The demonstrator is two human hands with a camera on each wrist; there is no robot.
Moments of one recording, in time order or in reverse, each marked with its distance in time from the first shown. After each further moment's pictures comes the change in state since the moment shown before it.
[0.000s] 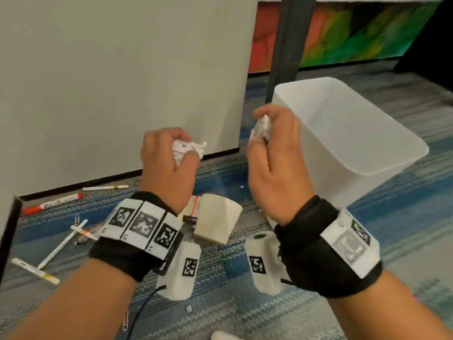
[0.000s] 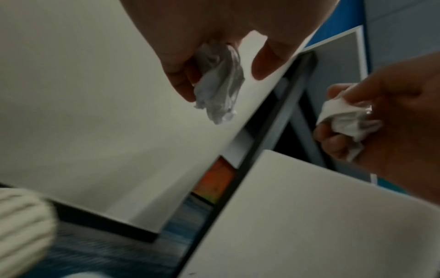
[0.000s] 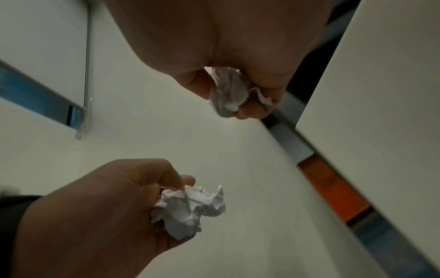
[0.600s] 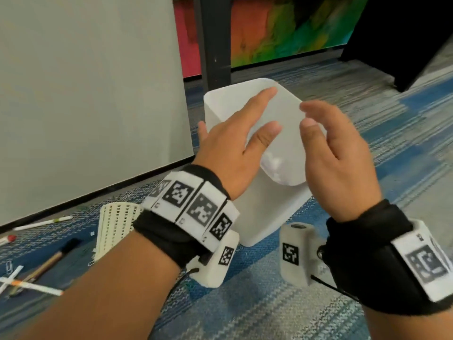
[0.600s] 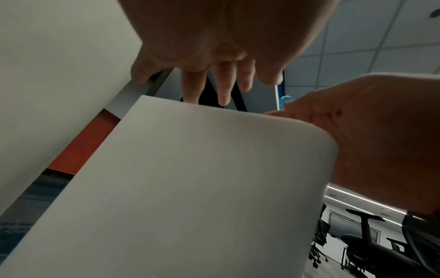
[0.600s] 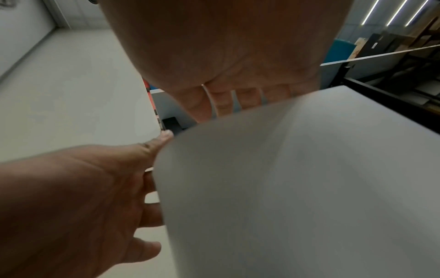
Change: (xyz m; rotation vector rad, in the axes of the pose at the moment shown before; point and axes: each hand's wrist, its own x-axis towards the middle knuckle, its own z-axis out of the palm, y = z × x) left_hand 0.019 0.117 0.115 -0.102 -0.454 0.403; right_hand 0.011 0.052 -0.128 -0.308 0.203 0.259
